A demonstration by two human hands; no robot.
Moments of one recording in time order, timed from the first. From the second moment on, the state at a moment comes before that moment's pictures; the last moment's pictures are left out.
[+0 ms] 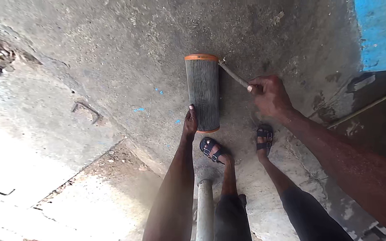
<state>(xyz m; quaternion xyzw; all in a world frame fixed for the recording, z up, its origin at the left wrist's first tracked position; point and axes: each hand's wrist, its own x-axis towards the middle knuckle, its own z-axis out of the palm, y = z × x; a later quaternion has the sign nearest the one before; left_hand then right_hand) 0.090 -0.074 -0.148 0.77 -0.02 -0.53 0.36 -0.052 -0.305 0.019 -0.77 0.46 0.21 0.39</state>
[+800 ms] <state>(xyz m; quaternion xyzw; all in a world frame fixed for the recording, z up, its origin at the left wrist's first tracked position) 0.121 -0.057 -0.158 0.76 -0.05 -0.53 0.36 -0.016 -0.298 0.021 -0.76 0.43 0.28 0.41</state>
